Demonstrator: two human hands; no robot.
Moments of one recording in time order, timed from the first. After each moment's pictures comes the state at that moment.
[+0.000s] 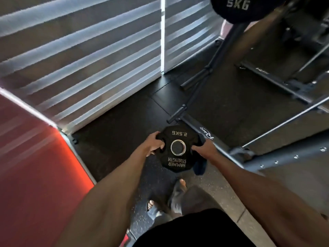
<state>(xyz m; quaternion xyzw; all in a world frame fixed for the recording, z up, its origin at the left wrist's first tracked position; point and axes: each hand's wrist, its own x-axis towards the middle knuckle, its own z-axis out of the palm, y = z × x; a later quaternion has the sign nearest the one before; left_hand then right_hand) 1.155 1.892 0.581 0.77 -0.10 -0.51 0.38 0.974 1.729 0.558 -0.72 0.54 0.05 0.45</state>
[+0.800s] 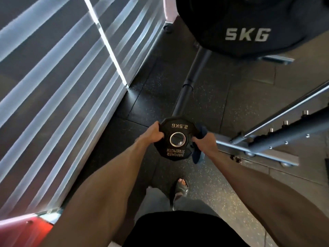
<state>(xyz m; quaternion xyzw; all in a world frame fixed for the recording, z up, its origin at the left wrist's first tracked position) 1.390 1.642 0.572 0.77 -0.43 -0.46 0.13 1.162 1.604 0.551 -0.57 0.69 -0.12 0.44</state>
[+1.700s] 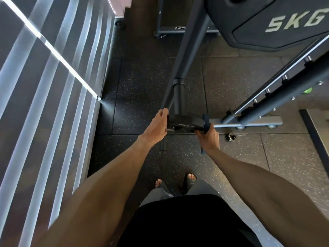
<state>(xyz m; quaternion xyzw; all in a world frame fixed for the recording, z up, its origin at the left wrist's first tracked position) 1.446 1.564 0.541 0.57 -0.77 -0.25 0.12 1.222 1.597 0.510 -0.46 0.79 -0.20 0.35</state>
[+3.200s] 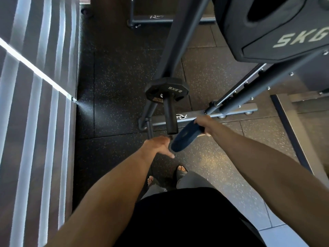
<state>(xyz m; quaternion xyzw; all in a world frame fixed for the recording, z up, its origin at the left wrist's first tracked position) 1.424 1.562 0.507 0.47 -0.72 -0.43 -0.28 1.223 1.526 0.554 -0.20 0.81 -0.13 0.53</state>
